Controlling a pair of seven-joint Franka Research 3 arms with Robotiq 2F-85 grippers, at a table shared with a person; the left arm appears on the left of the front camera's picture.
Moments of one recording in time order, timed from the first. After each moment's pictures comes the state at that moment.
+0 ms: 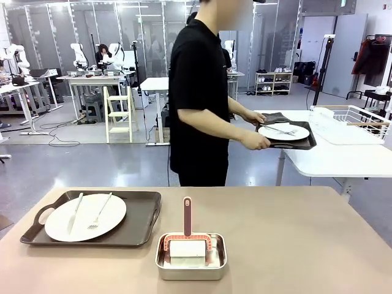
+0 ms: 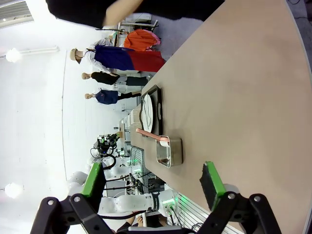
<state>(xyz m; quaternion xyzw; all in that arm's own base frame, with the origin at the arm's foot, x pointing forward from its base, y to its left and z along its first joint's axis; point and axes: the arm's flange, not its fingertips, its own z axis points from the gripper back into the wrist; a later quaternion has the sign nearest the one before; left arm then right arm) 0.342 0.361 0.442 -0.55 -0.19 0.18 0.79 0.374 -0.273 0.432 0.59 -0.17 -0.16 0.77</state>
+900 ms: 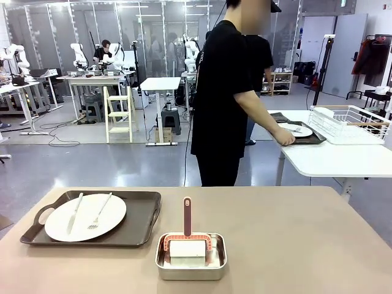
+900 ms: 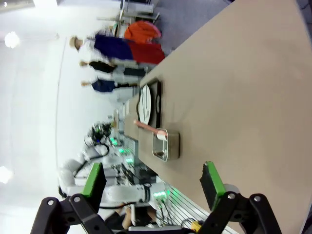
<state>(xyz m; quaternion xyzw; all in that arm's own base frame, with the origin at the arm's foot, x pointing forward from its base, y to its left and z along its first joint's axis) 0.342 0.361 0.442 -0.55 -0.19 0.18 0.79 0.381 -0.260 0.447 0.58 -0.17 -0.10 0.79</state>
